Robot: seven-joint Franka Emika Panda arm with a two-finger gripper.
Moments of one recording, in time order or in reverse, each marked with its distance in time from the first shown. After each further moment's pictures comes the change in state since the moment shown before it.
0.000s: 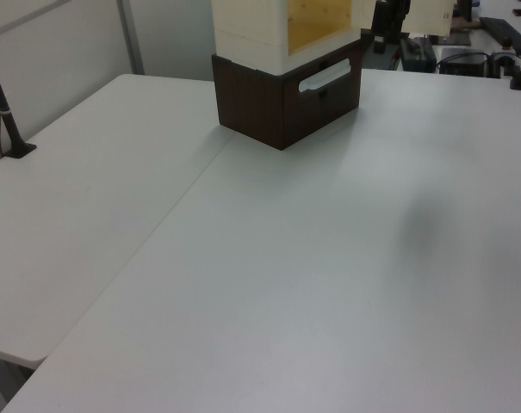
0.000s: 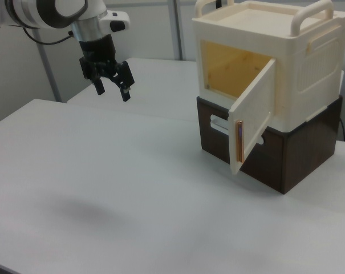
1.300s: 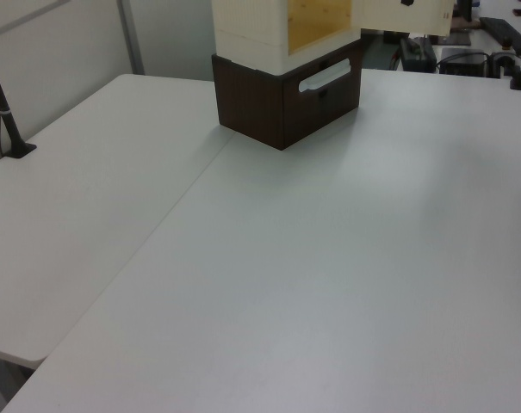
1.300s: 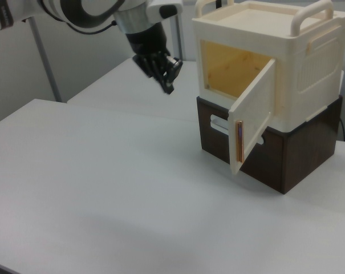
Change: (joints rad) arm -0.199 -0.031 -0.107 0.026 0.069 0.151 -0.203
